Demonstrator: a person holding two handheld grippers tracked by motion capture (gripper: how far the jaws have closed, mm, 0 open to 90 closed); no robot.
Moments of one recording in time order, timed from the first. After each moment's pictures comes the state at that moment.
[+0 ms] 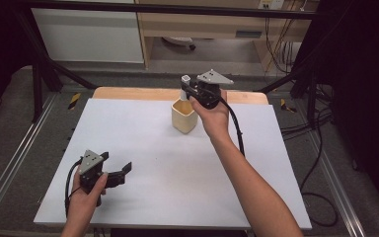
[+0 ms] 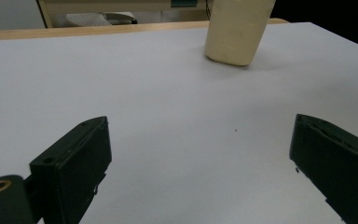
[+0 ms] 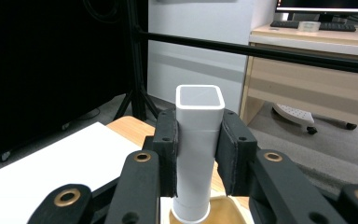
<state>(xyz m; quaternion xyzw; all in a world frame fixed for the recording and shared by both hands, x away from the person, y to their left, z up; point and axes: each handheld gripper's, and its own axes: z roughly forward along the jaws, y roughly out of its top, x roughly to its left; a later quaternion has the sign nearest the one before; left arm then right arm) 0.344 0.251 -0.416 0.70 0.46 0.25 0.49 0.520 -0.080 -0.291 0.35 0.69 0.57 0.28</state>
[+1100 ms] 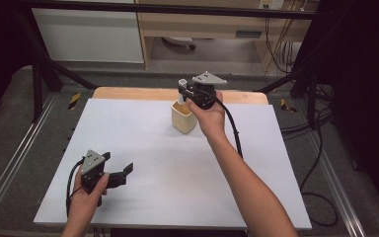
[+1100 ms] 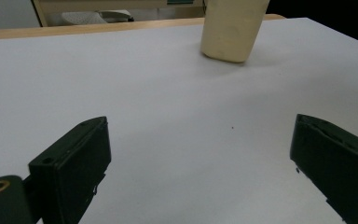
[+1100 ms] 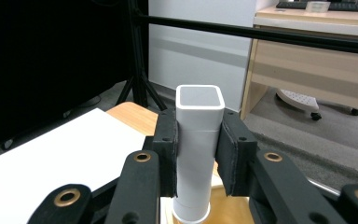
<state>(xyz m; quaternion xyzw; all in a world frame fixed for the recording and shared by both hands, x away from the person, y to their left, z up) 0.344 0.248 -0.417 0.71 0.45 0.25 0.49 0.530 -0.070 -0.304 0.35 0.71 0.55 0.27</state>
